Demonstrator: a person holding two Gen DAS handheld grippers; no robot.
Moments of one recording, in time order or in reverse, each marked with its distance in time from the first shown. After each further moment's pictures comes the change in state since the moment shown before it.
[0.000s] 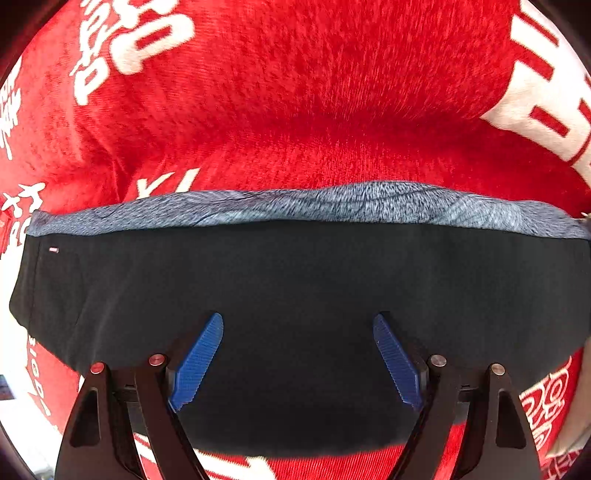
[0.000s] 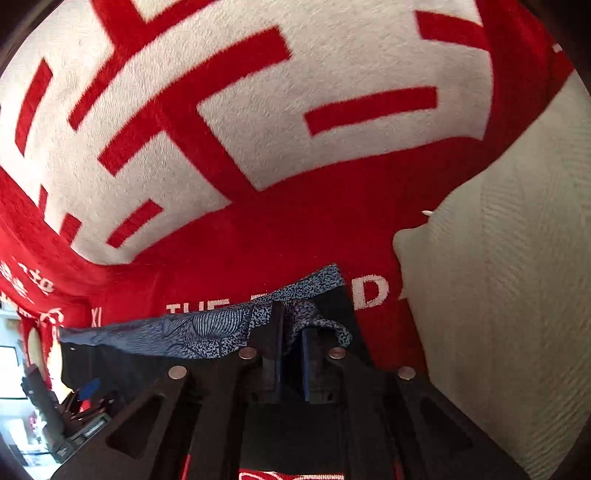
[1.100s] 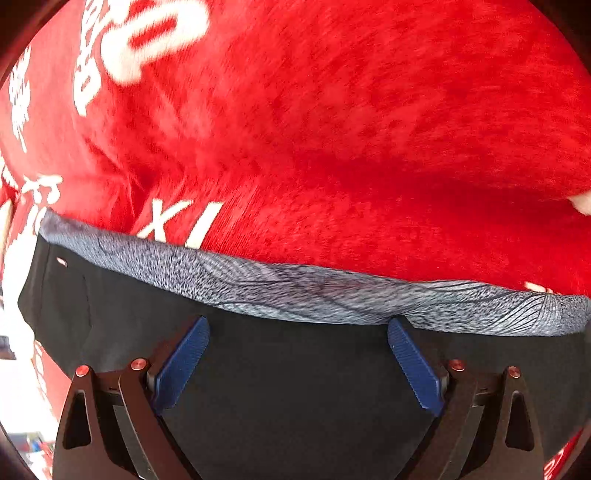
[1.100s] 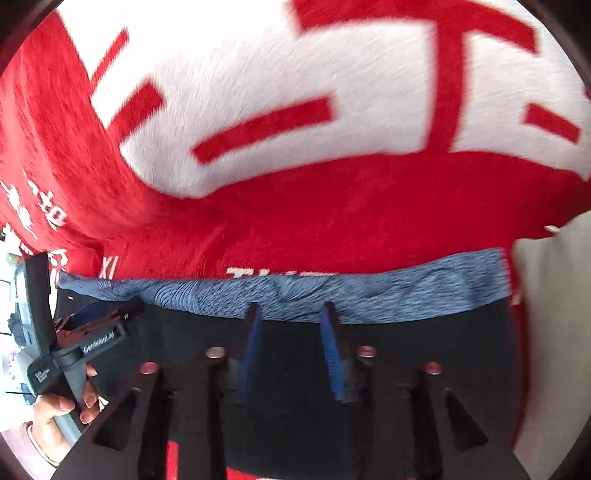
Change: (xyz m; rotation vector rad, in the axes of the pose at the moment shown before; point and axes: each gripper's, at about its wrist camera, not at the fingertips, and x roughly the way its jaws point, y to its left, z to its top) left arm 0.041 0.029 0.050 -0.145 -0.012 0.101; right arm 0.050 0.091 -0.020 -0.228 0.053 0.020
